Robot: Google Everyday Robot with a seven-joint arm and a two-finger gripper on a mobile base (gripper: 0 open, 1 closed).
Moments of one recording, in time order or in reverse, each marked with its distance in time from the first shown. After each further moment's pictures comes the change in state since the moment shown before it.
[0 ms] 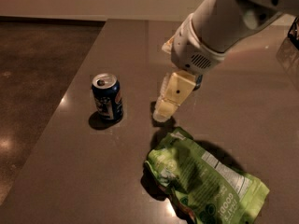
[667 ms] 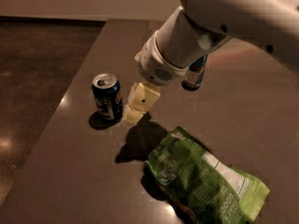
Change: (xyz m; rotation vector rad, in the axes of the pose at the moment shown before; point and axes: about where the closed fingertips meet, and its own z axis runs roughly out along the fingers) arm -0.045 0.007 0.059 -0.032 -0.095 0.008
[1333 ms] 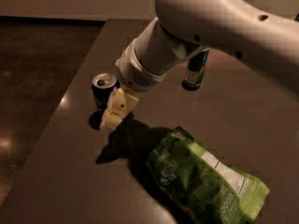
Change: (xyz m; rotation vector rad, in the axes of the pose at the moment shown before) arm -0.031 0.011 0.035 -0.049 -0.068 -0.016
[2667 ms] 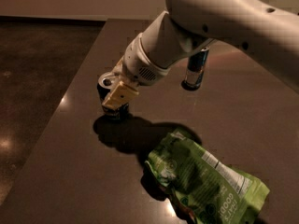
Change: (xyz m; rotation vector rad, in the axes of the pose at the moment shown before) arm -0.006 -0.007 -0.005 -0.040 -0.054 -0.020
